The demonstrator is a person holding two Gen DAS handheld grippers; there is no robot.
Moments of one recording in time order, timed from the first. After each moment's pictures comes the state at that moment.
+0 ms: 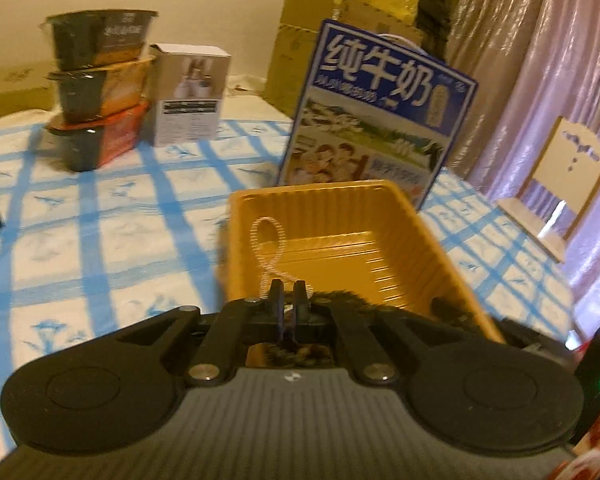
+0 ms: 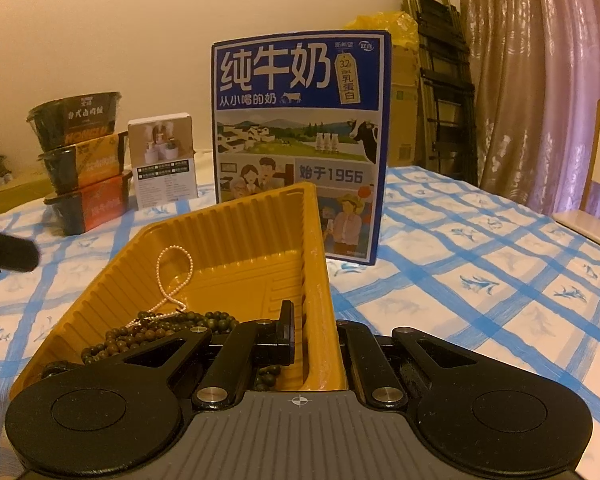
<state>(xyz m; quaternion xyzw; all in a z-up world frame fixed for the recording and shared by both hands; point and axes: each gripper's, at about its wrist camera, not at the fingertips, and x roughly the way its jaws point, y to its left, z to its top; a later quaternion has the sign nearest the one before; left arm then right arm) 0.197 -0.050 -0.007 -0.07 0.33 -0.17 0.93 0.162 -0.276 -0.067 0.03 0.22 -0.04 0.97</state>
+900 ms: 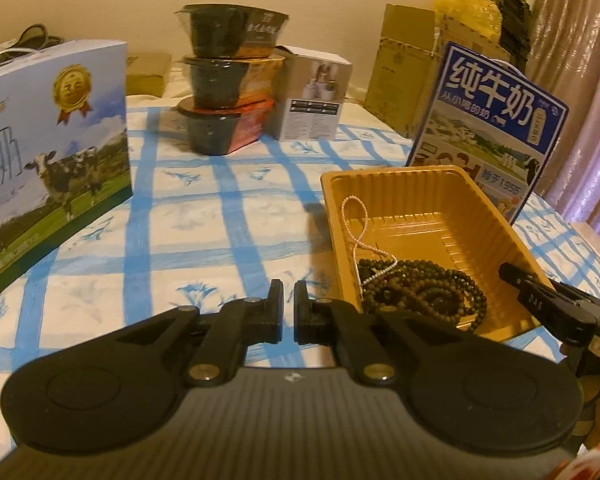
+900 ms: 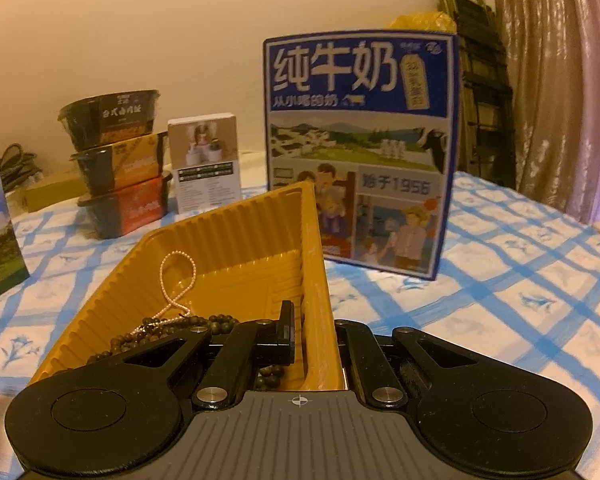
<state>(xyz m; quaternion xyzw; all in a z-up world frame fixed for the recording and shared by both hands) 0.164 0.042 -0.020 -0.09 0.33 -0.05 0.94 0.194 -0.246 -0.065 0.03 0.22 0.02 0.97</state>
